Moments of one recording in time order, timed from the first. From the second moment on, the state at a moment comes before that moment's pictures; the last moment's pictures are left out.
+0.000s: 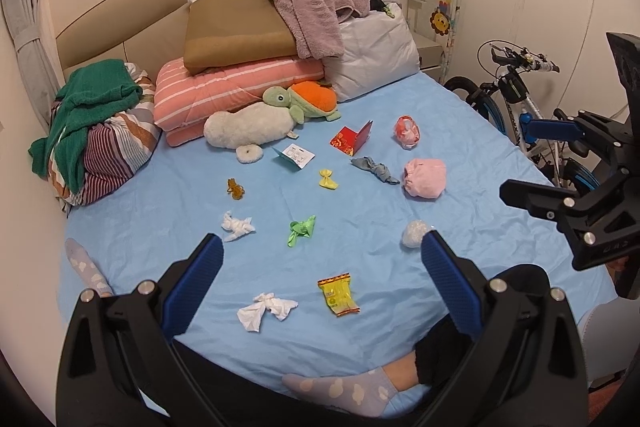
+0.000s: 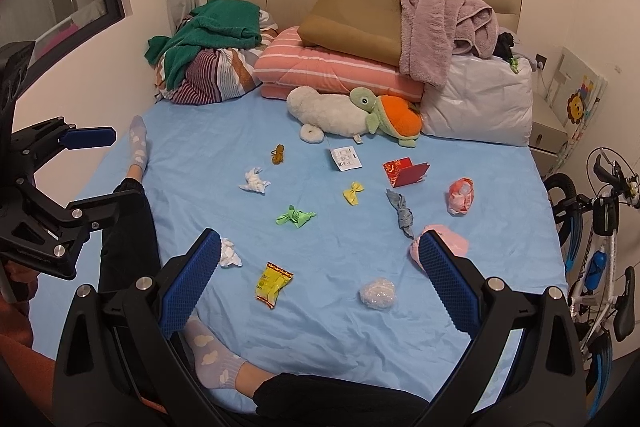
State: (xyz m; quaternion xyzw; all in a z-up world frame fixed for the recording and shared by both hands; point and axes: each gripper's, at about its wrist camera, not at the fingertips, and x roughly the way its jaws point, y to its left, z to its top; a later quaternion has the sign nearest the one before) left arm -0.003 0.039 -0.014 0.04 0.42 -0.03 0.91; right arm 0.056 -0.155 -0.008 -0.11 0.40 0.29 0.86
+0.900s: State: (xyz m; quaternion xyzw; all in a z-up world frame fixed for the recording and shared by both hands) left arm -0.008 0.130 -0.154 -0.02 0.46 0.08 0.88; right arm 0.070 -0.069 -0.167 -0.10 0.43 0.31 0.85
